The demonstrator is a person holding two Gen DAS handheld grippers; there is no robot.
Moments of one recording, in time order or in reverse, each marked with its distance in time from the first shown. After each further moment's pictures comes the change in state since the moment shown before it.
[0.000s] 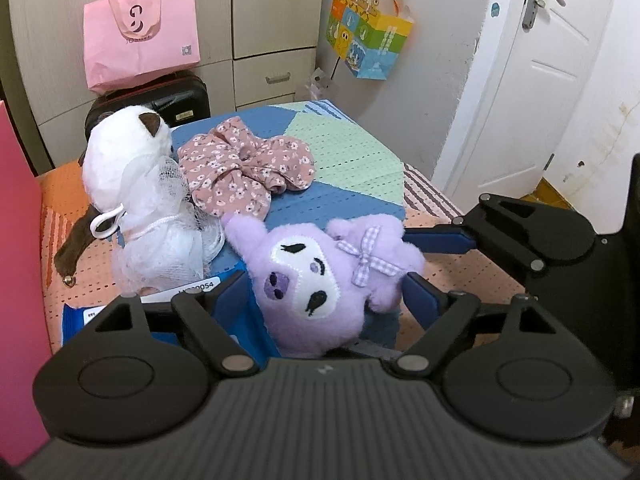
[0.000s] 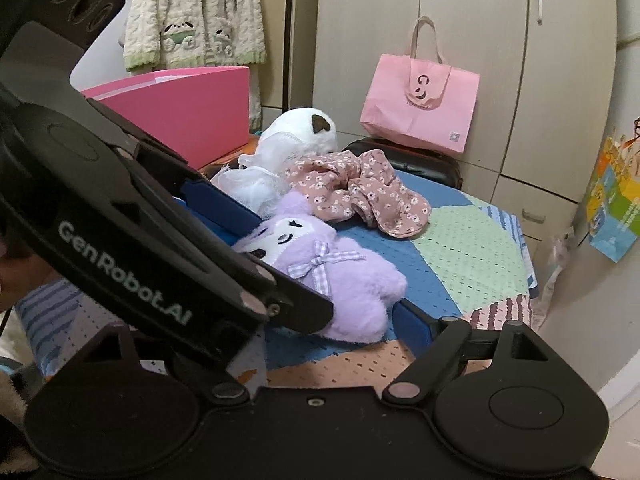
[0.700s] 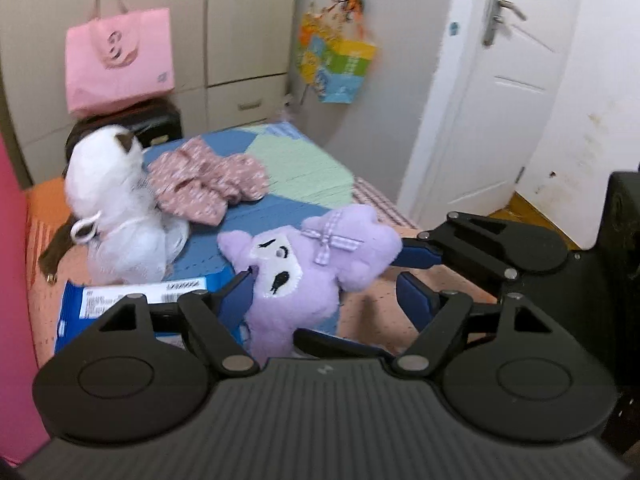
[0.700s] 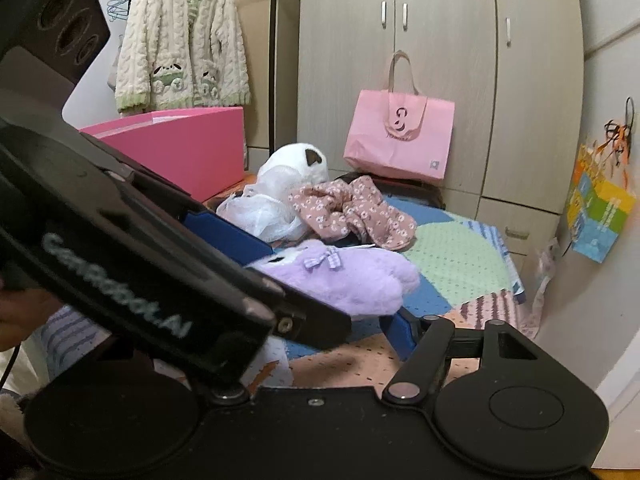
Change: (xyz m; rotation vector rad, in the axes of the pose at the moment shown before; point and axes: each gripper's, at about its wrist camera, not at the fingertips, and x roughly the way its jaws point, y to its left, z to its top) left arm -0.025 -0.024 -0.015 0.059 -0.087 -0.081; right arm -0.027 0.014 -0.017 0.058 -0.134 -0.049
